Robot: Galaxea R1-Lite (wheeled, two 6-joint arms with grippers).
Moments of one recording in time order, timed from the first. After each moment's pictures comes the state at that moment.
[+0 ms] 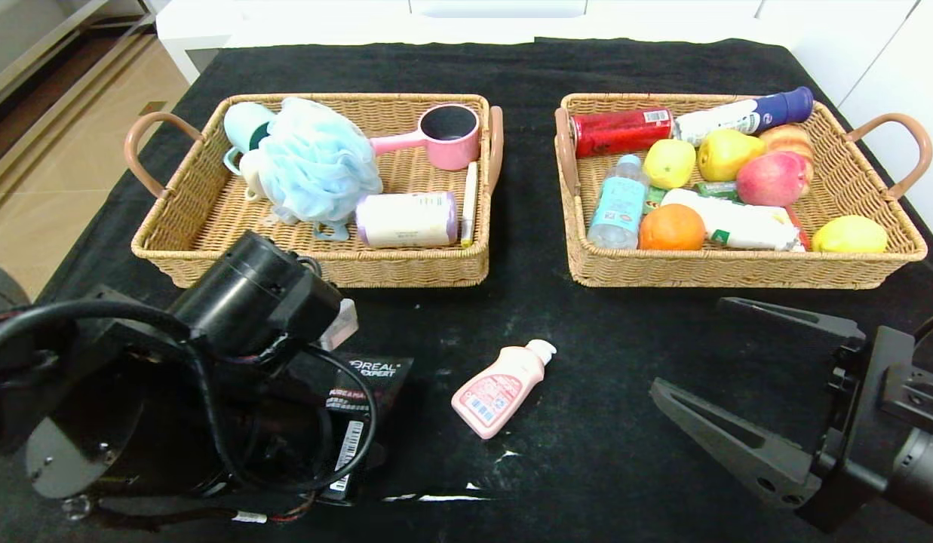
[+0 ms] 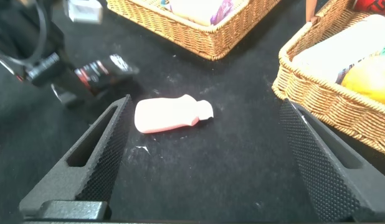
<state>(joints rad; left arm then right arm) -0.70 1.53 -1.13 0.58 0.21 -0.44 0.75 1.26 -0.46 -0.84 0.03 -0.11</state>
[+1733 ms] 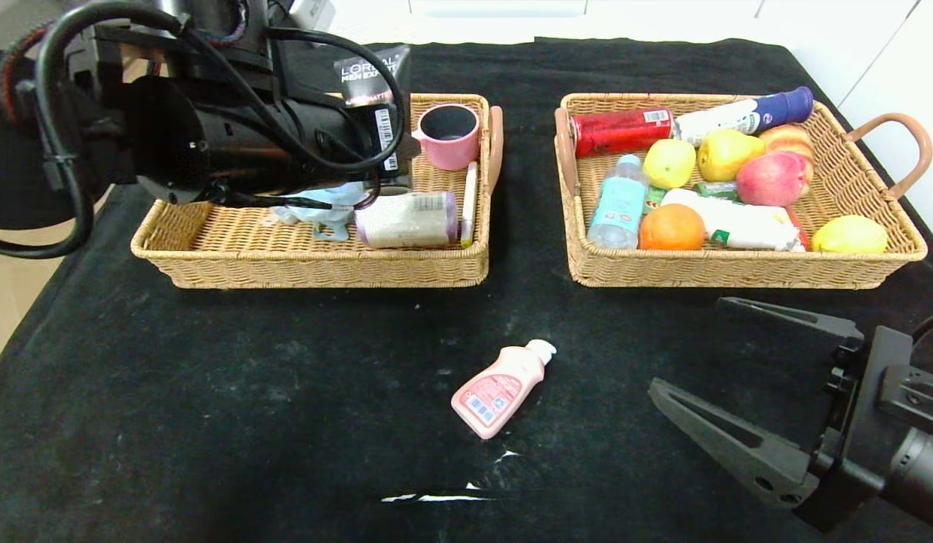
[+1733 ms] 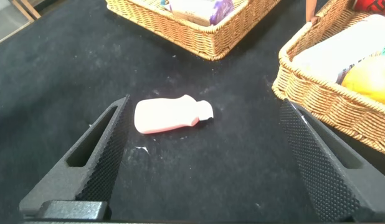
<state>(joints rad) -0.52 1.75 -1.65 0.07 0.26 -0.20 0.74 1.26 -0.46 -0.85 0.03 -0.11</state>
